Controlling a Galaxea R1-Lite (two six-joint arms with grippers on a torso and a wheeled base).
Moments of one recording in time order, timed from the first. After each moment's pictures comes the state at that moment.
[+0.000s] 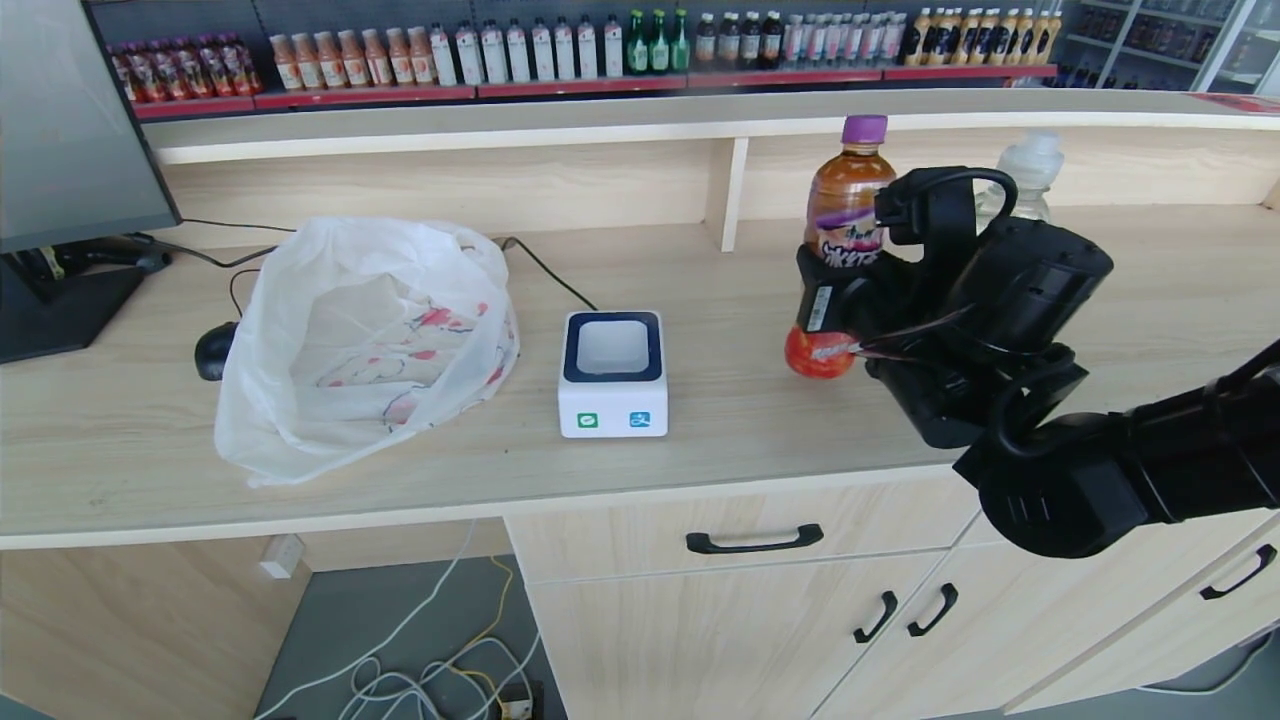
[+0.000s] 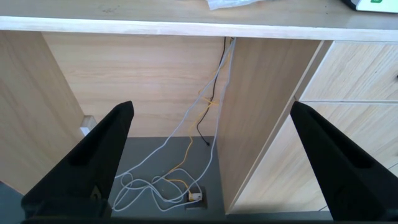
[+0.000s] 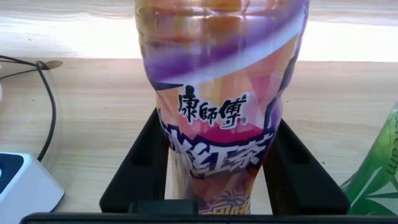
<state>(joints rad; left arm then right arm) 0.00 0.00 0.00 0.00 0.00 0.00 0.52 1.92 -1.06 -1.15 -0.41 -0.15</state>
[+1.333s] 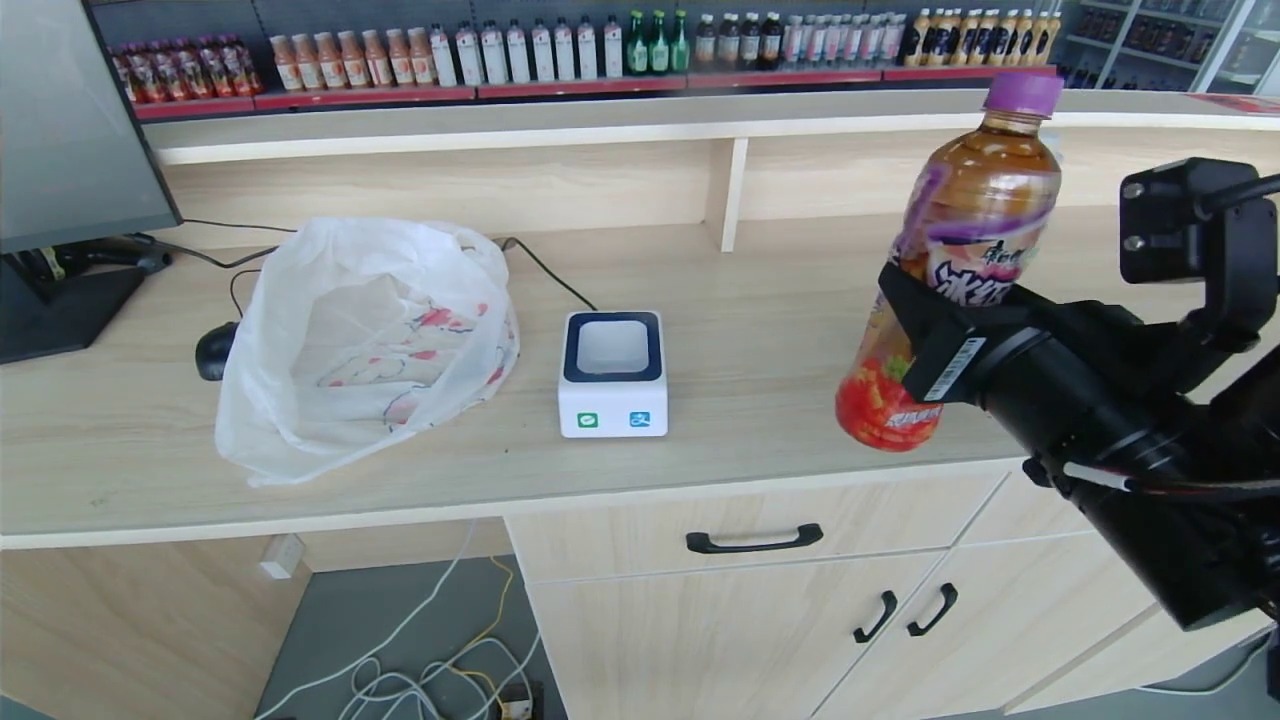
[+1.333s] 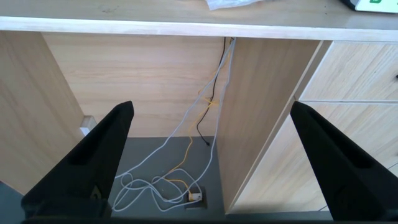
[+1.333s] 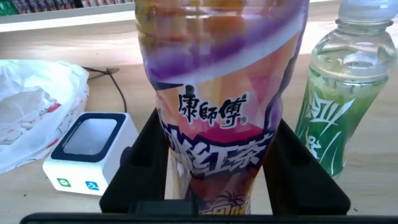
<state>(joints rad) 0.00 0.00 0.00 0.00 0.00 0.00 0.73 1.52 -0.62 -1.22 -0.54 -0.10</state>
